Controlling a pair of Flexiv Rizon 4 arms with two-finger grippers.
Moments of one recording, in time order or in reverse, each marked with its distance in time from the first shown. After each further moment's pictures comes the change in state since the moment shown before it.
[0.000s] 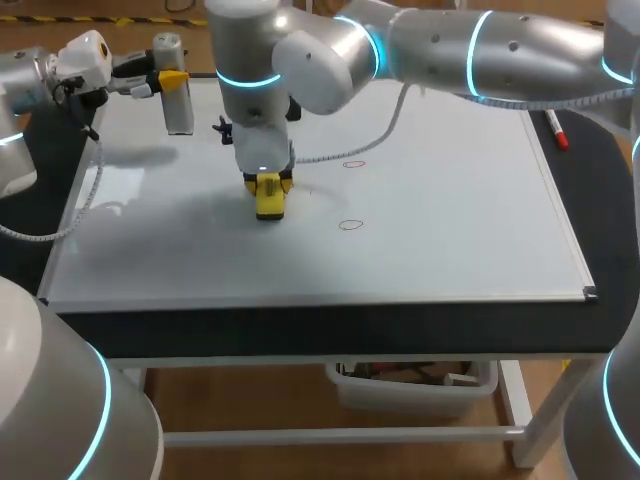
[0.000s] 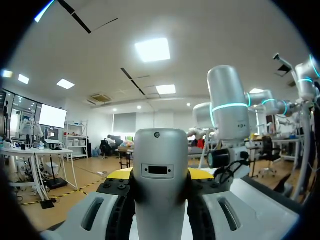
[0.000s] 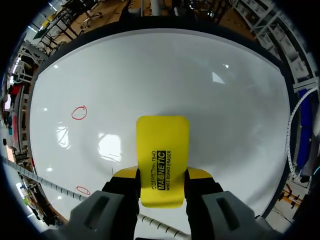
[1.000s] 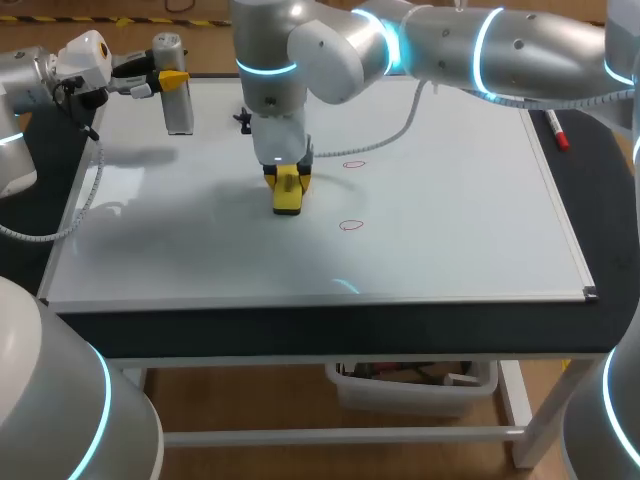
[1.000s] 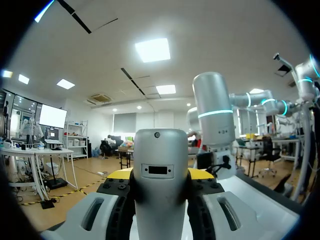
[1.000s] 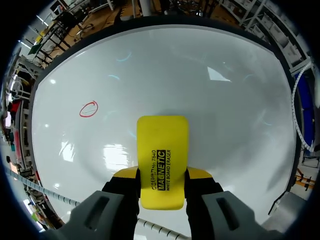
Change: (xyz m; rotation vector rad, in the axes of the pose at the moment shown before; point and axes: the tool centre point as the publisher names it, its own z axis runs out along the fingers) left arm 0.000 0.000 0.000 0.000 0.000 0.000; right arm 0.040 -0.016 0.009 -0.059 0.024 0.128
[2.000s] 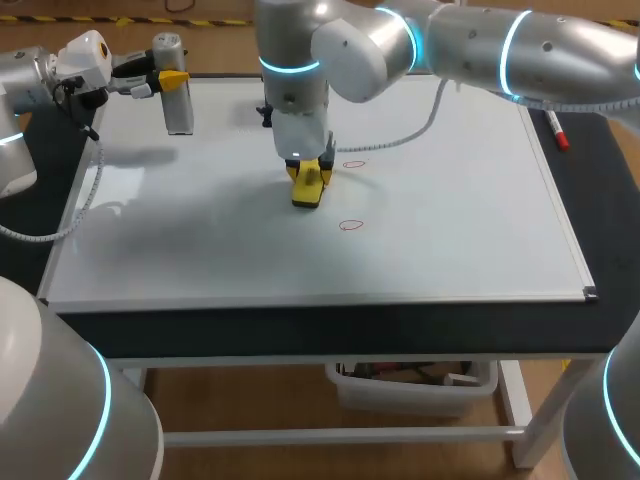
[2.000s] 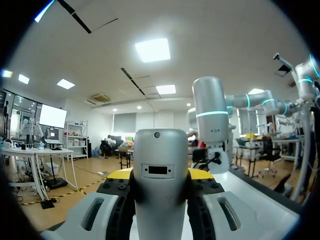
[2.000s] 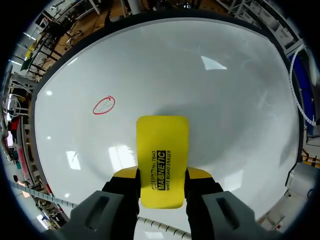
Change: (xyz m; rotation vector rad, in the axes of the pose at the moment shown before) left arm 0.000 0.000 0.000 0.000 0.000 0.000; right arm 0.037 -0.020 -0.014 0.062 -0.004 0.128
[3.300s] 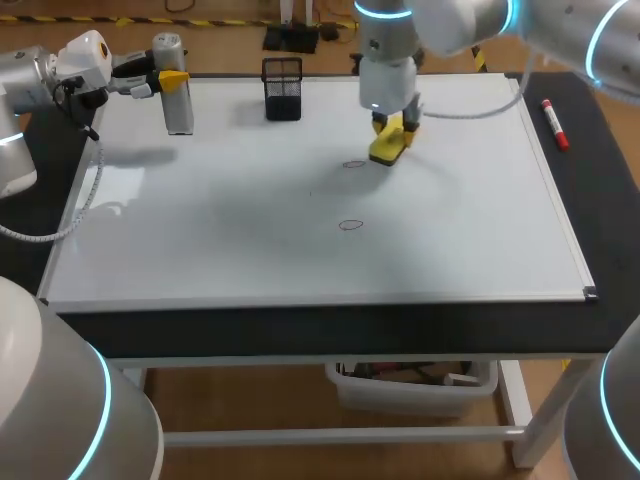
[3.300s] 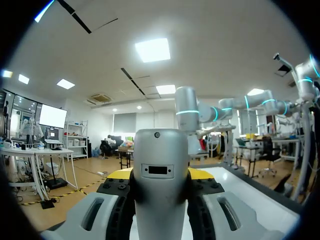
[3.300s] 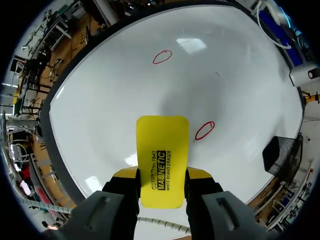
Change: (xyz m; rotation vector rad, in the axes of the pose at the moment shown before) left arm 0.000 0.000 0.000 0.000 0.000 0.000; right arm 0.149 -0.088 -0.028 -0.016 0.021 0.356
